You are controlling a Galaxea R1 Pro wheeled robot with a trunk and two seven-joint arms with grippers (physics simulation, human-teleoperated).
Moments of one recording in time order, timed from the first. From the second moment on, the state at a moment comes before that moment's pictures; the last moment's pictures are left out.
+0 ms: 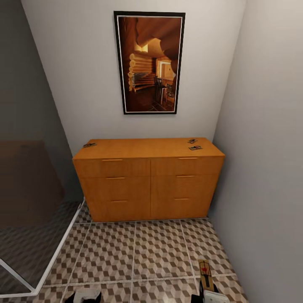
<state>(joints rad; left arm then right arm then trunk) 0.00 0.03 0.01 -0.93 0.00 0.03 0.00 -0.35 0.12 0.09 -0.02 0.01 -0.99 -0.34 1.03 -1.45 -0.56</state>
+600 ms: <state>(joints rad) -0.09 -0.04 0.00 -1.54 -0.01 0.64 0.00 -0.35 0.12 0.09 -0.02 0.01 -0.92 -0.34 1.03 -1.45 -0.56</state>
